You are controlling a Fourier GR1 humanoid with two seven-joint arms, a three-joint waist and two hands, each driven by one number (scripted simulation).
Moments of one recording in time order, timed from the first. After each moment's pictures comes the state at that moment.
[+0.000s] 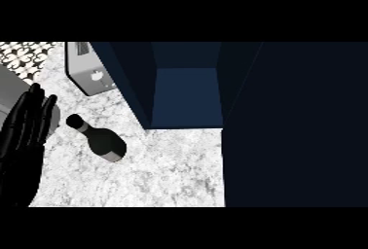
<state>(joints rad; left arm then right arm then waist) 0.05 0.13 0.00 -2.10 0.01 -0.01 0.01 0.00 -0.12 0.01 -2.10 -0.02 0.00 -0.02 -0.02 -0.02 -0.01</state>
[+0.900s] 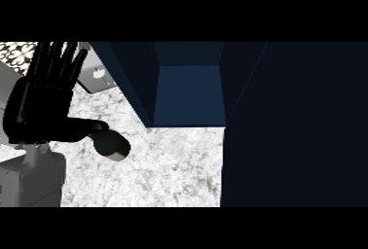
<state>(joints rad) -0.36 0.08 0.14 -1.78 0.34 0.04 0.24 0.22 -0.15 0.08 -2.32 -0.20 0.15 0.16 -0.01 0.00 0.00</state>
